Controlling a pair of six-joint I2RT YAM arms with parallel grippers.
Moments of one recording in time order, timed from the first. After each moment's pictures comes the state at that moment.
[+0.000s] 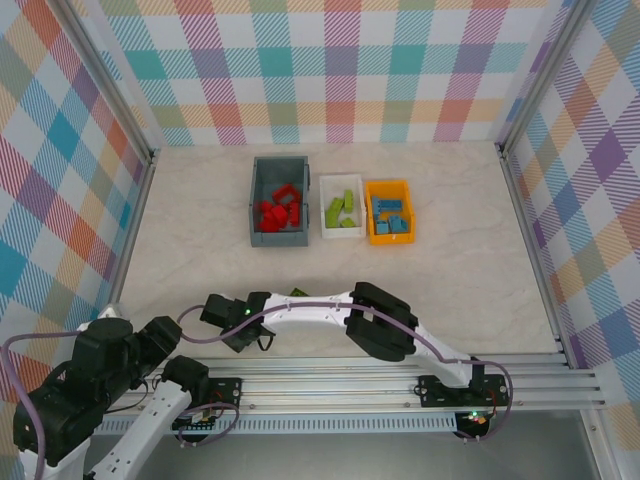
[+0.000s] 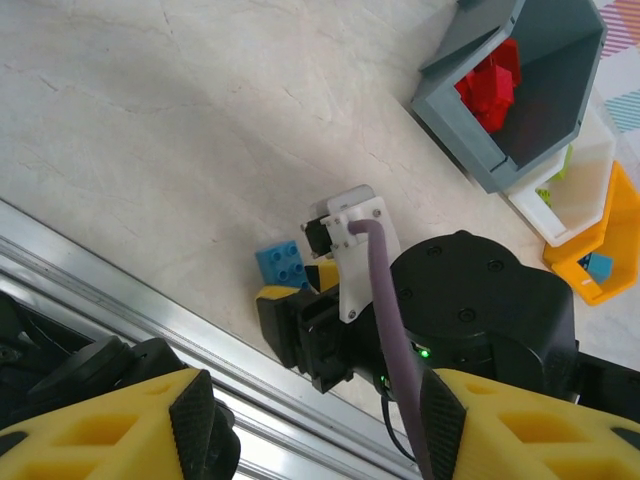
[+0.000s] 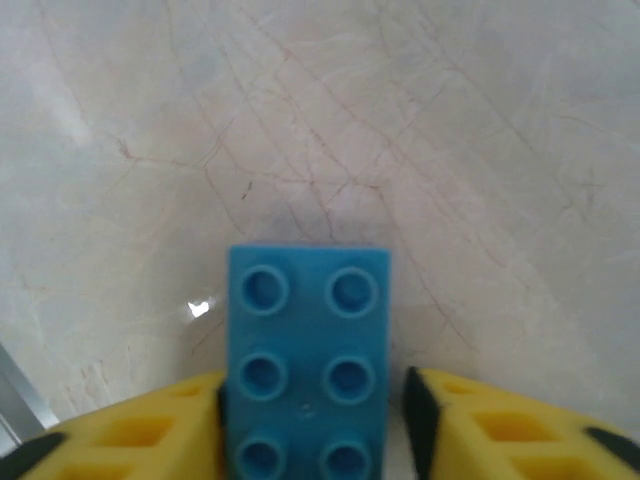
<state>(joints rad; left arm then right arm) -0.37 0.32 1.15 -1.64 -0.16 -1.04 1.36 2.35 1.89 -0.70 0.15 0.35</state>
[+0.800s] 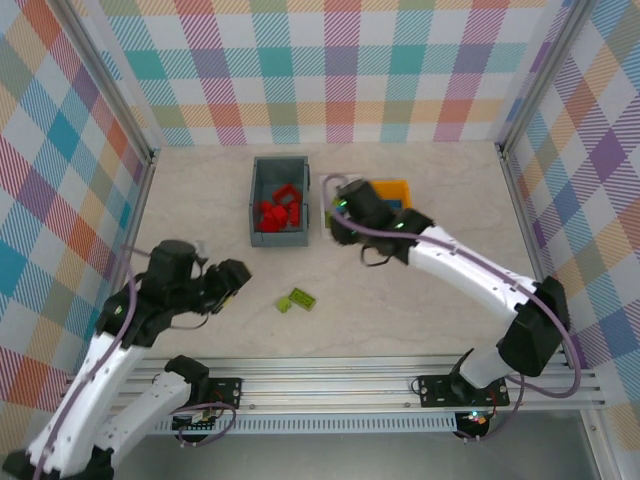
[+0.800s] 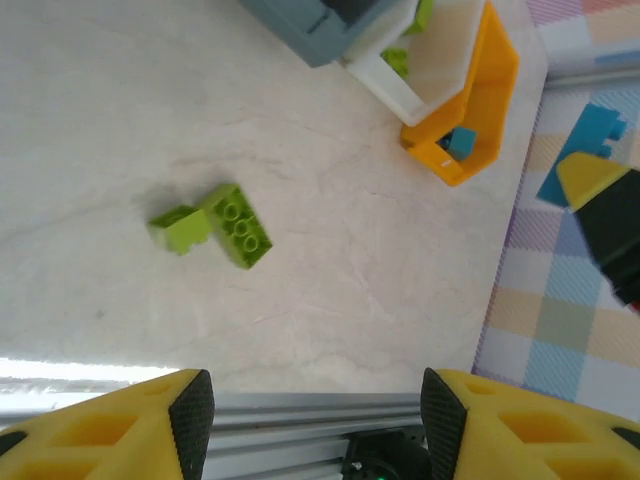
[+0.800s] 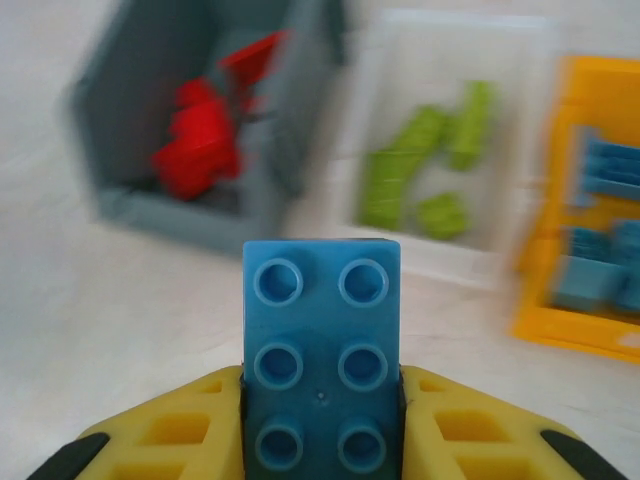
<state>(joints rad) -0.46 0.76 0.96 -0.97 0.25 -1.06 0.75 1.49 1.33 -0.65 0.21 0.44</state>
